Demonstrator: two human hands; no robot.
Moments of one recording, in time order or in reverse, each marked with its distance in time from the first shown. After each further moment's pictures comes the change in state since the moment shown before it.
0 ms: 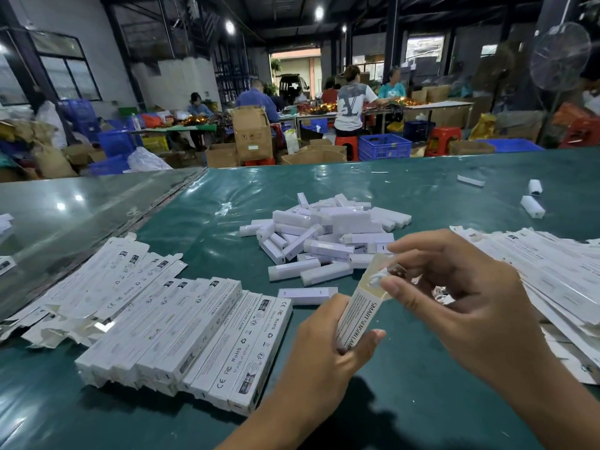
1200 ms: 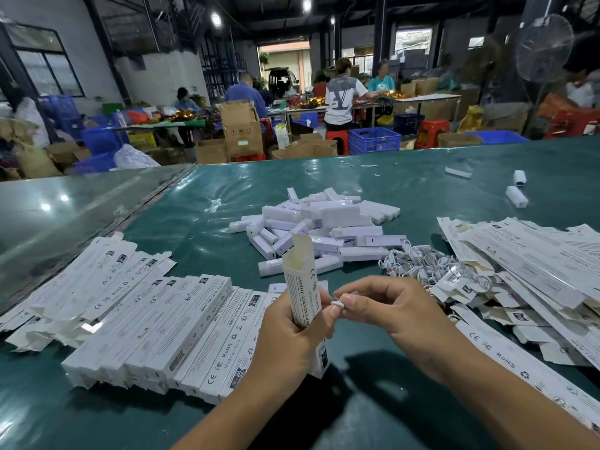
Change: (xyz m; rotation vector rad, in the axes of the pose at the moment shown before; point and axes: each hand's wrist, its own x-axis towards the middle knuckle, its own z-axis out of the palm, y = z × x) left_hand 0.006 -0.011 -0.012 -0.436 0.128 -0.188; right_hand -0.020 0.045 0.037 0.547 -0.212 0.672
